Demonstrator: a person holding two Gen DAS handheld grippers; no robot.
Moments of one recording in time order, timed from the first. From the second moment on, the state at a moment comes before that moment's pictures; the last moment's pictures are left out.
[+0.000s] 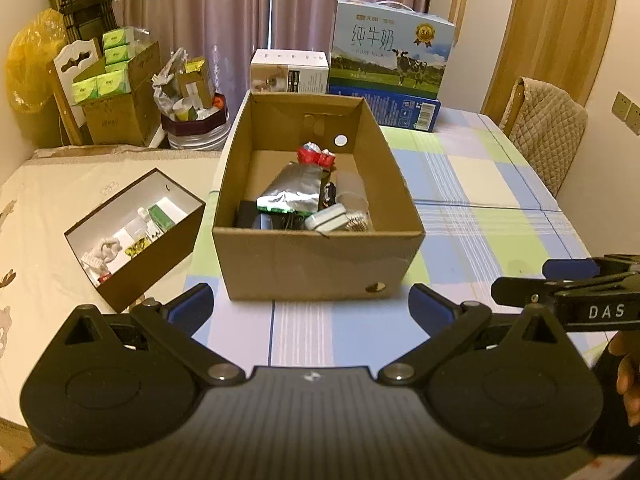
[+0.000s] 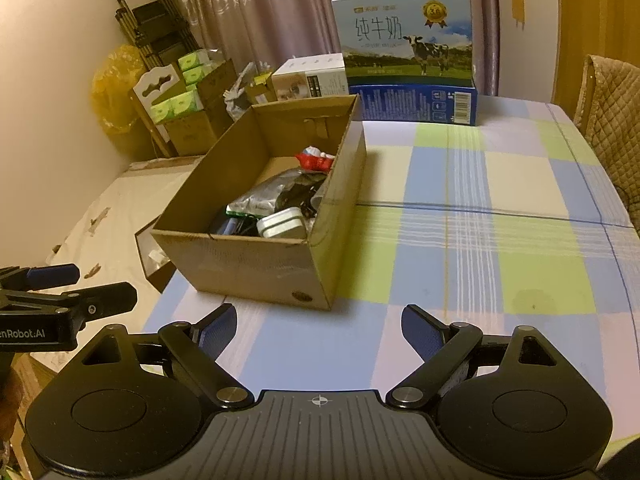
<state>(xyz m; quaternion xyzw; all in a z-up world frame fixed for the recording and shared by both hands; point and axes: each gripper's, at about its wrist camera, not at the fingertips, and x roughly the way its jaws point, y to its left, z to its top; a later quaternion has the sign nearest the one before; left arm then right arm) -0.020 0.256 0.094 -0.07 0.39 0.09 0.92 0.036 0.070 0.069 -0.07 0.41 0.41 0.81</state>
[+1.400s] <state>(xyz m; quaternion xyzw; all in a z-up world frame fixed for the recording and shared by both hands) -0.033 0.242 0.081 -0.06 0.39 0.09 0.91 0.020 0.061 0.066 -0.08 0.42 0.40 0.81</state>
